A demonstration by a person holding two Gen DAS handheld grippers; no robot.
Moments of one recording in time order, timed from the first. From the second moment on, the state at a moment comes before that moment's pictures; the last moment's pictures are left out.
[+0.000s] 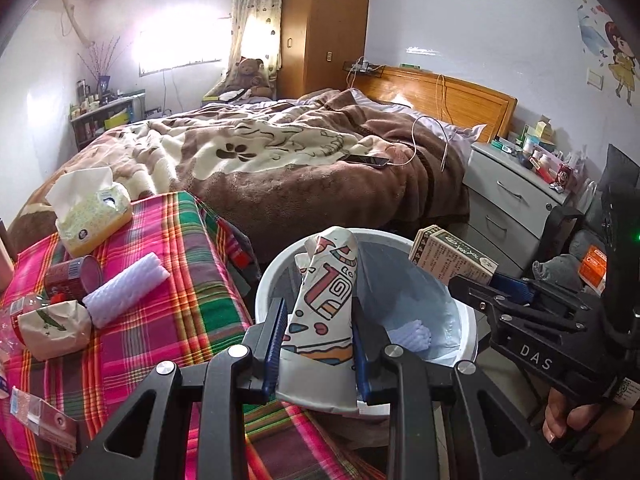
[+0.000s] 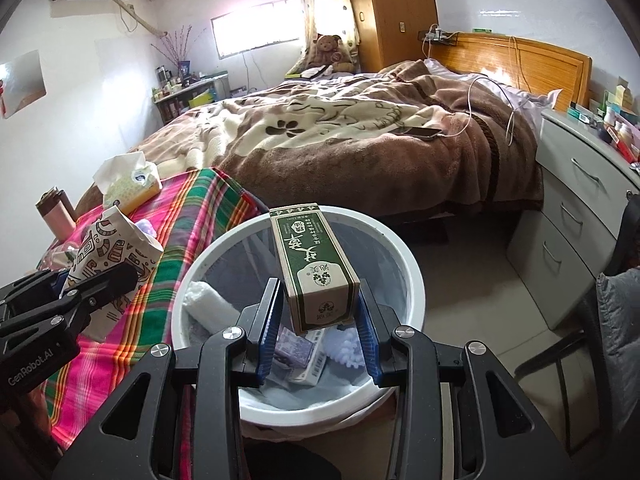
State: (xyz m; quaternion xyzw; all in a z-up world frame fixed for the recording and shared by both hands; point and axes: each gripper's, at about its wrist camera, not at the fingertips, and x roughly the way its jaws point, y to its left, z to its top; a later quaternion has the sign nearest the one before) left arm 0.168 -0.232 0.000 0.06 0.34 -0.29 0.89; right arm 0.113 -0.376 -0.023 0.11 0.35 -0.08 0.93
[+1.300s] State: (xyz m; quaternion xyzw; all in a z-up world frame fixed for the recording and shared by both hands) left arm 0.175 -0.131 0.009 0.02 0.33 -0.19 0.92; right arm 0.129 -0.327 -0.017 0.09 0.34 -0.04 0.93
